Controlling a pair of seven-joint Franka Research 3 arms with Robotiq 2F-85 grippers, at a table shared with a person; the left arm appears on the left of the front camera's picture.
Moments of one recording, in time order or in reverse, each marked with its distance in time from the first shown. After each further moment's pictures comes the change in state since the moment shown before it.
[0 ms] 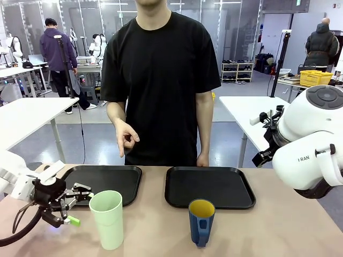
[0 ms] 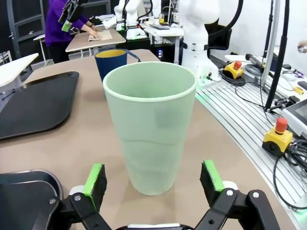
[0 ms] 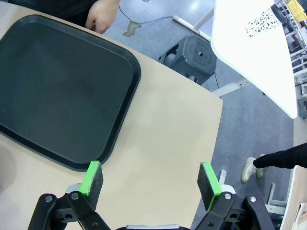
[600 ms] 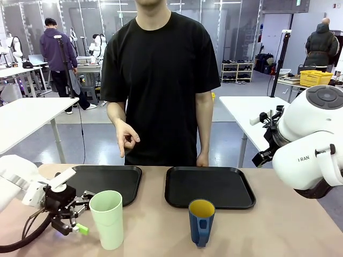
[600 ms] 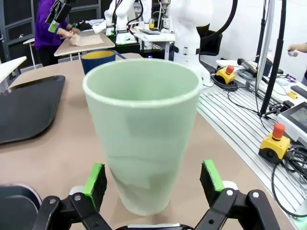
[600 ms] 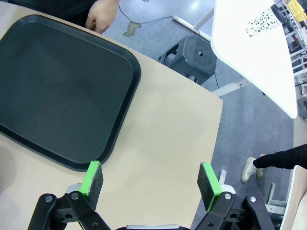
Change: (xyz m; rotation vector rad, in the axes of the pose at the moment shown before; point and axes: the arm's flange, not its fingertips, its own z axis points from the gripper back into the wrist) left arm -0.008 0.006 -0.036 -0.056 -0.036 0.014; right arm 0.000 0.000 0.000 0.000 0.000 0.000
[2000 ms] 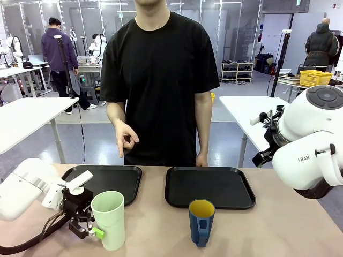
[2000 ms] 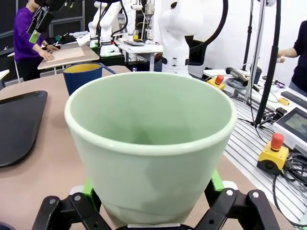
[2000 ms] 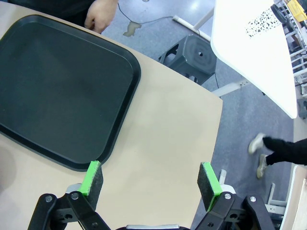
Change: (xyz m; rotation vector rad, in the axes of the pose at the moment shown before) left arm -0.006 0.016 -0.050 -0.093 -0.064 0.004; right arm 0.000 0.000 0.000 0.000 0.000 0.000
